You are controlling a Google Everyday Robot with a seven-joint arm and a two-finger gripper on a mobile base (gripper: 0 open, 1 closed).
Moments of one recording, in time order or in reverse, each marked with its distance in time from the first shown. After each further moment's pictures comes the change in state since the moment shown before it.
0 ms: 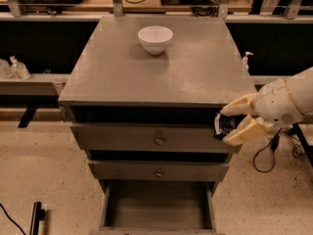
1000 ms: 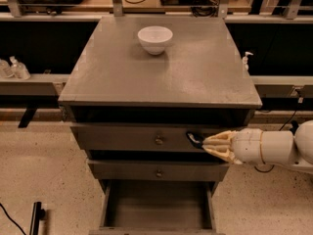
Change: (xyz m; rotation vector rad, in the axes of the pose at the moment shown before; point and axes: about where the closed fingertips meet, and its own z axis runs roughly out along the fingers) arm 0.054 0.002 0.109 0.203 -0.255 -0.060
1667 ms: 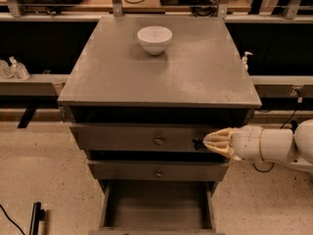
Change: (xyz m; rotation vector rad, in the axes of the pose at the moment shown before) arm 0.003 -0.018 0.002 0.067 0.007 -0.011
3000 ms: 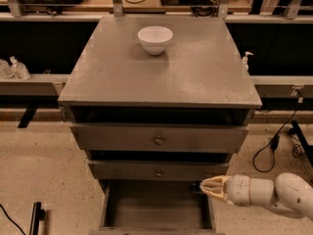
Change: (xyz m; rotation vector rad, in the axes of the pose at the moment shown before) arm 0.163 0.104 0.072 -0.129 -0.109 0.144
